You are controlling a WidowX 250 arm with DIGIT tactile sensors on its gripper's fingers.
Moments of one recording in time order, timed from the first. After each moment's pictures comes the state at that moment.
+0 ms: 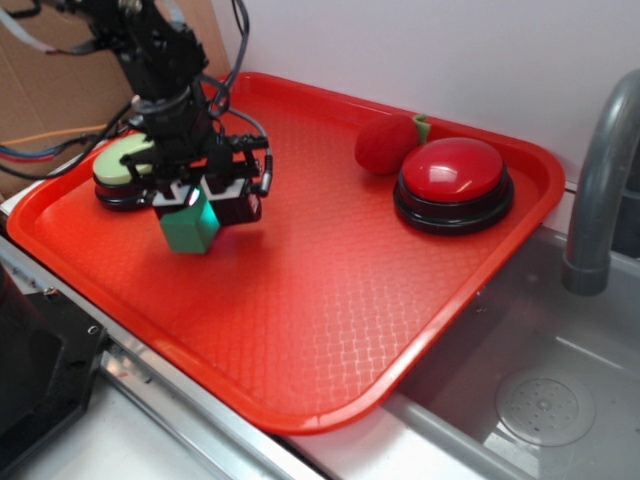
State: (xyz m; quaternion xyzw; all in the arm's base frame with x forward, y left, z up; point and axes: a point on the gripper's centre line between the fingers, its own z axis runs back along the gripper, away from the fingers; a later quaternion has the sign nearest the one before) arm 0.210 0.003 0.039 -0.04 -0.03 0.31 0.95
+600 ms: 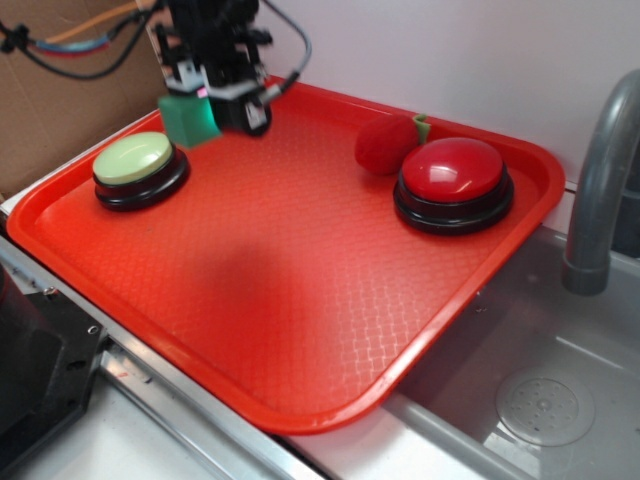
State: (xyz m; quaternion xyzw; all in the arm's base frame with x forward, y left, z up) arm 0.228 -0.025 0.131 -0.07 0.01 0.01 1.00
